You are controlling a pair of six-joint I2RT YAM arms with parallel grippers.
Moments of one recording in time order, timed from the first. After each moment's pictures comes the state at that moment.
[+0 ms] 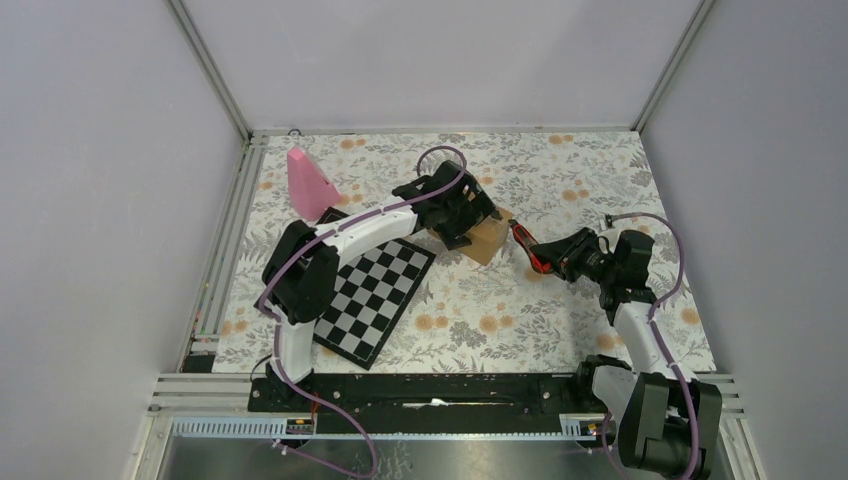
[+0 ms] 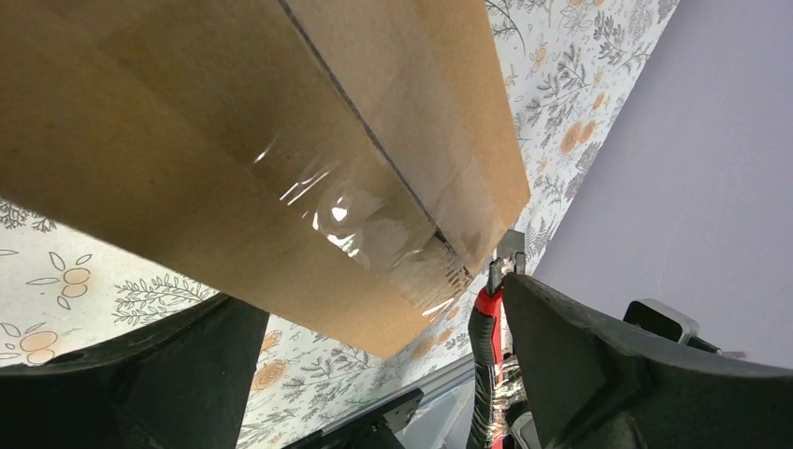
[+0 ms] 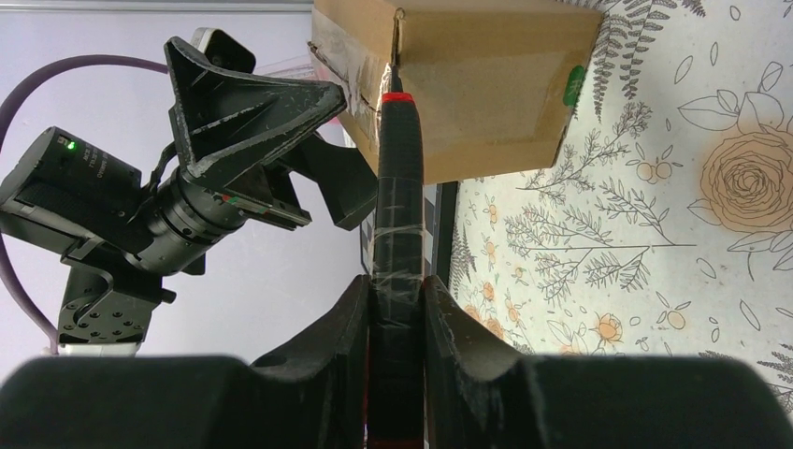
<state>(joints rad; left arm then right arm) -0.77 1.96 1.57 -0.43 0.10 -1.32 -0.18 0.97 0.39 0.09 -0.84 1.03</state>
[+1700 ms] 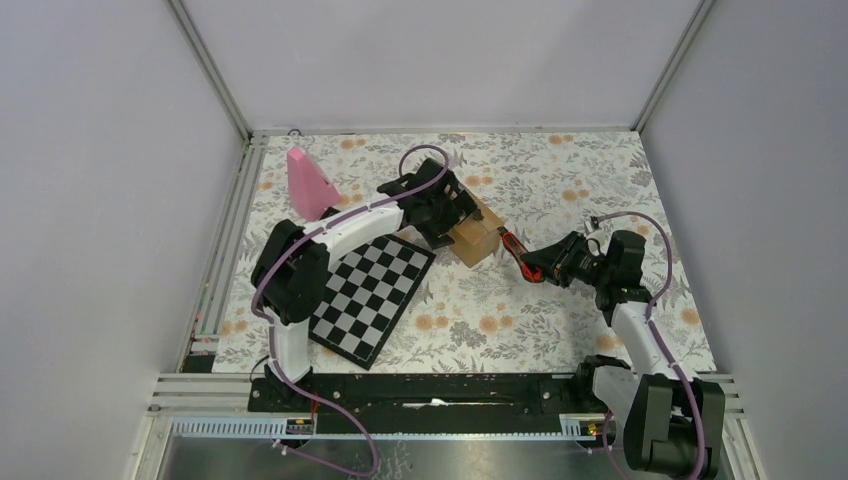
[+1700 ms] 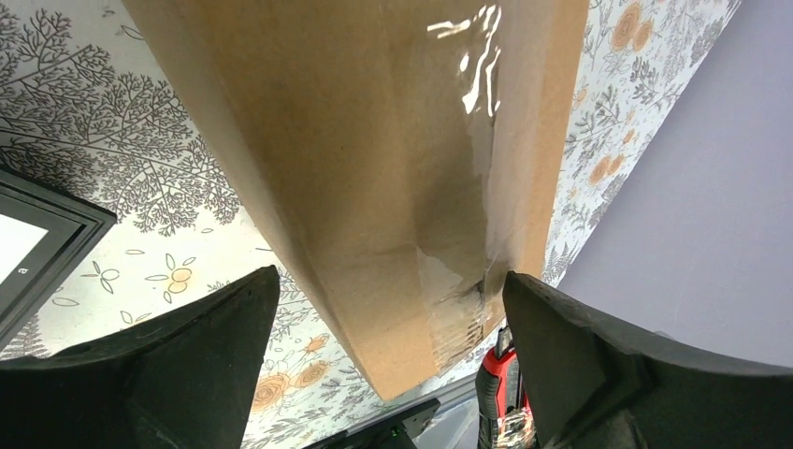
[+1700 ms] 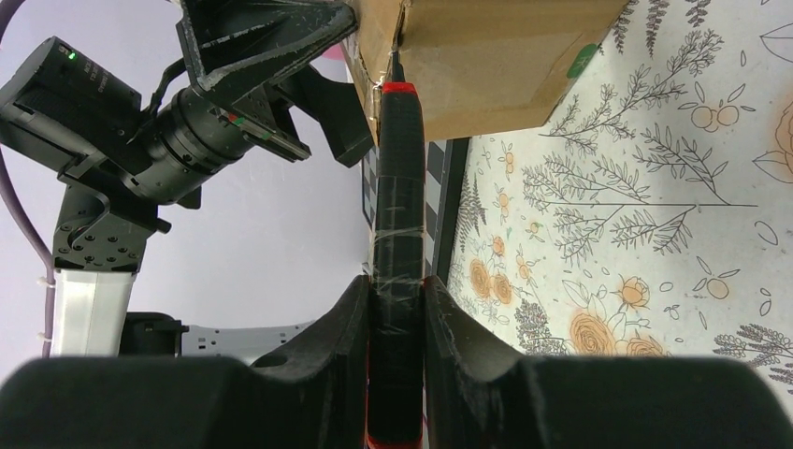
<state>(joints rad) -0.70 1.92 1.51 -0.48 0.10 -1.29 -0.12 0.98 0.39 0.05 -0.91 1.00</state>
